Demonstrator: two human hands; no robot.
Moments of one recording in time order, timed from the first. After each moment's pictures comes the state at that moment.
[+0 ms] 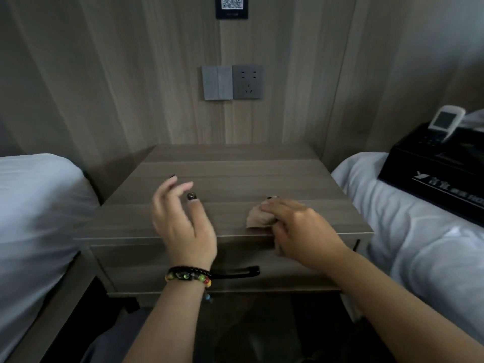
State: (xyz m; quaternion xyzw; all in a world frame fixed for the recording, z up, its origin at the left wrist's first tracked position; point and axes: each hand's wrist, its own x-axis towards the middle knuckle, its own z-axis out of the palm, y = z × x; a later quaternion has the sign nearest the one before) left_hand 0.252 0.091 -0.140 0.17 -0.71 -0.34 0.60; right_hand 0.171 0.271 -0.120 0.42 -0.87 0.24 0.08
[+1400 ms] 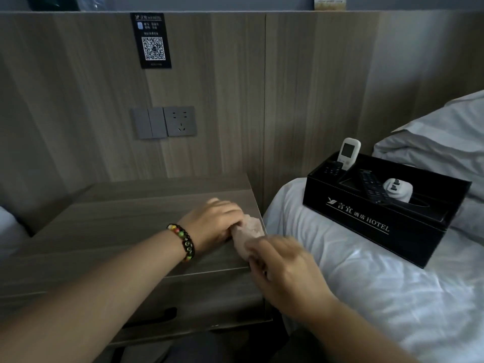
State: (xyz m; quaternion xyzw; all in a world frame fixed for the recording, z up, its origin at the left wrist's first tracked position) left_hand 0.125 0.178 -0.082 -0.28 -0.93 0.02 0.23; right_hand 0.145 0.394 -0.120 0.46 -0.77 0.25 0.35
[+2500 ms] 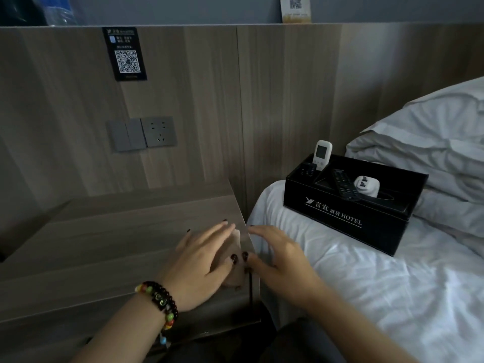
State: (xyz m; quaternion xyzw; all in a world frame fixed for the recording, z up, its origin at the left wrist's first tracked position) left_hand 0.199 0.228 -0.083 -0.06 -0.98 -0.15 0.08; right_hand 0.140 0.413 -0.114 0.37 -0.82 0.42 0.16
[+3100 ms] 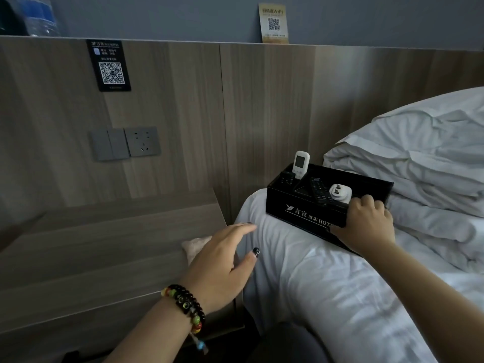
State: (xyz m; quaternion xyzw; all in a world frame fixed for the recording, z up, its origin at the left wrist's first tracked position) left_hand 0.198 0.287 -0.070 -0.13 -0.94 -0.27 0.18; right_hand 0.064 0.553 -0.075 -0.05 -0.97 0.03 0.23
